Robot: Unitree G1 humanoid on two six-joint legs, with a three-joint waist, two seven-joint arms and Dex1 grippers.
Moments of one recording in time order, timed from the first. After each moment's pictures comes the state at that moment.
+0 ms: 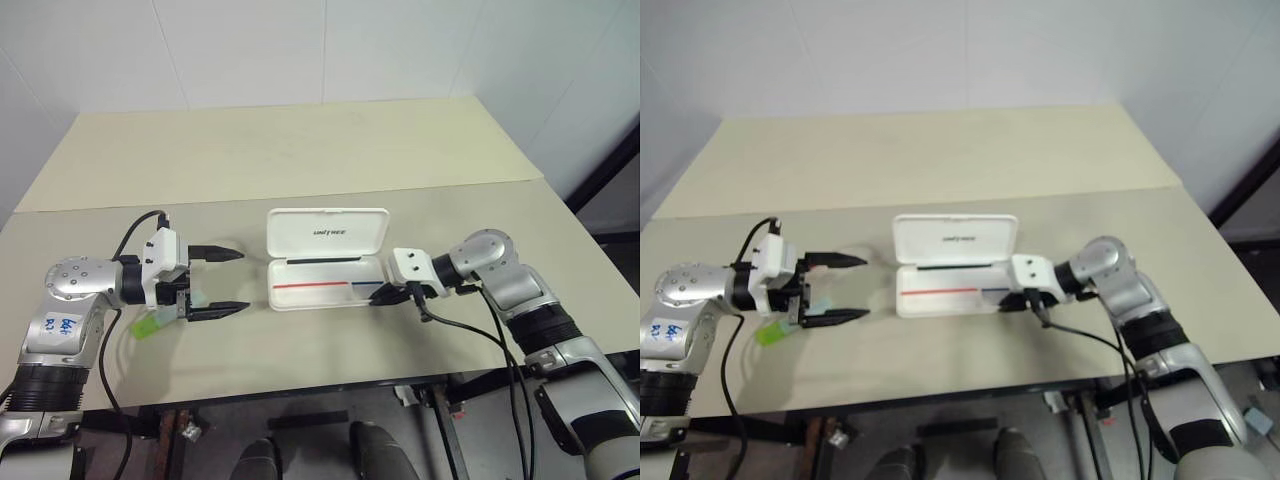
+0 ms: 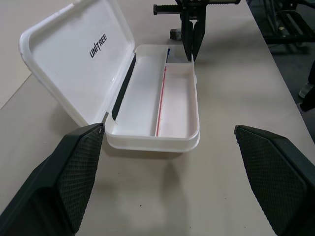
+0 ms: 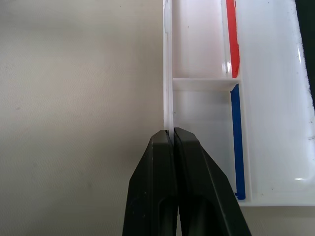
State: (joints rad) left arm -0.41 0.80 0.11 0.08 -0.42 0.11 -1.26; right arm -0.80 -0.61 0.34 0.41 0.00 -0.01 1.45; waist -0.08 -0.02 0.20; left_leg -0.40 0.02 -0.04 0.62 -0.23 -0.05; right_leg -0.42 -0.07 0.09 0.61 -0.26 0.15
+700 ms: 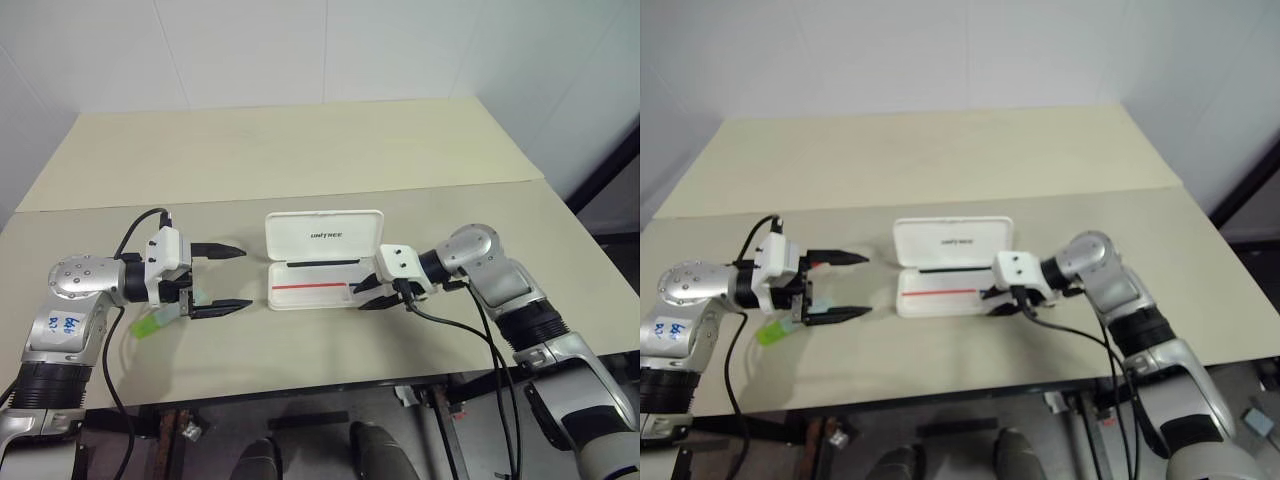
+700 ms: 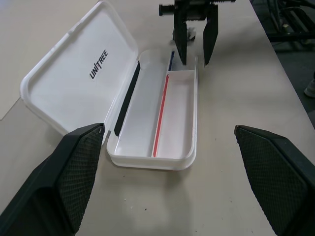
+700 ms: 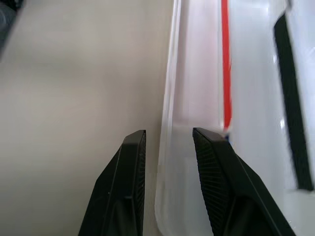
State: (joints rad) left arm -0.42 0.80 0.10 0.09 -0.41 0.08 -1.25; right arm -0.83 -0.59 0.34 0.31 0.02 0.06 1.46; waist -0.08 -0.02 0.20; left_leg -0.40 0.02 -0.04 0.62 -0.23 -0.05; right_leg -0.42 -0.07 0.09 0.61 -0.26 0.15
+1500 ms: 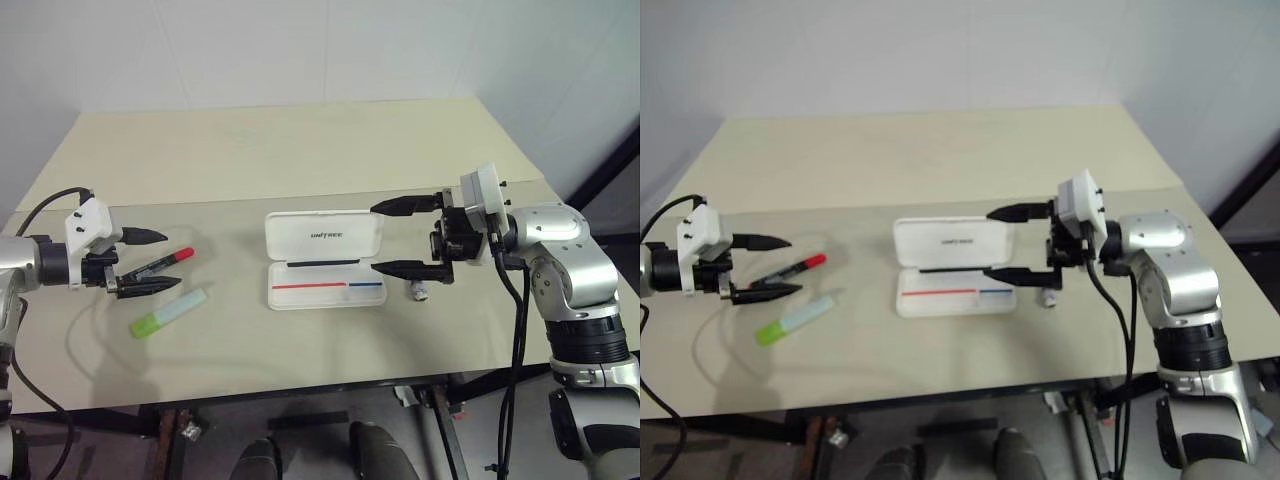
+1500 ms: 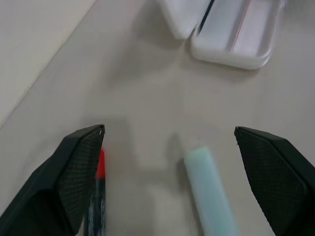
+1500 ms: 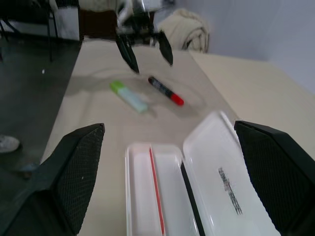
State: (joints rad) left arm -0.60 1.08 0.09 0.49 -0.23 0.16 -1.27; right arm -0.71 -0.60 -0.02 -0.08 0.54 0.34 1.30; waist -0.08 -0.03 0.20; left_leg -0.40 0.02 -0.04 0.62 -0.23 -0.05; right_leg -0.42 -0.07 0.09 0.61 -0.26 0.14
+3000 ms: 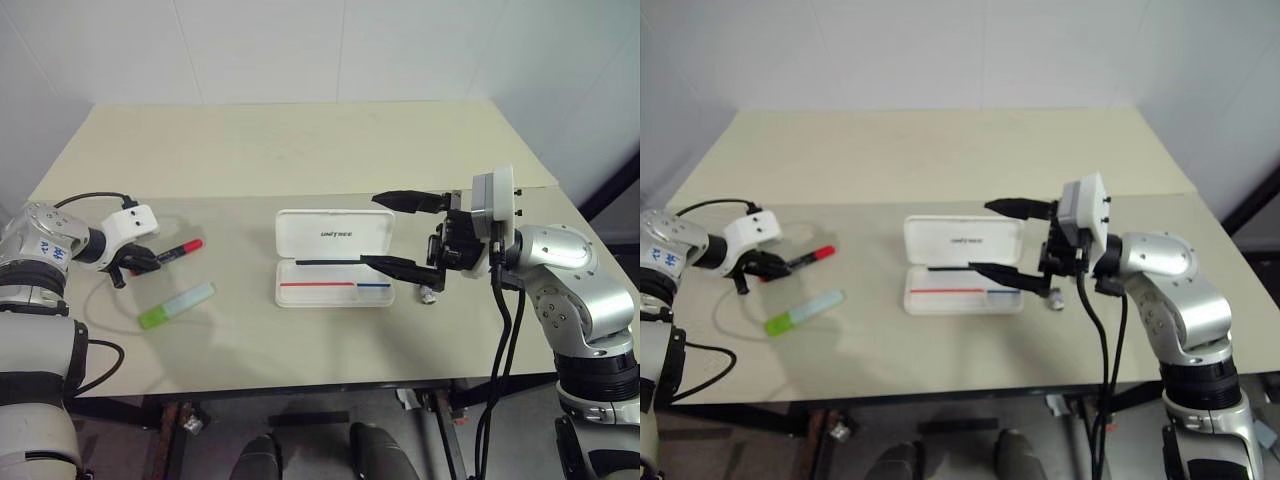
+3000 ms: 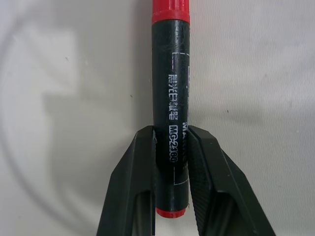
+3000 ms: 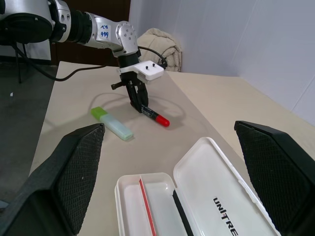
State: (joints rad) left arm -1.14 0.91 -0.22 1.27 0.32 -0.14 -1.10; right arm -0.58 -0.63 -0.05 -0.29 0.61 0.39 1.05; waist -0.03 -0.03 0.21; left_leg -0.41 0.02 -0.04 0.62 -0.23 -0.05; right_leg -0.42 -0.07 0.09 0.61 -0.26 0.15
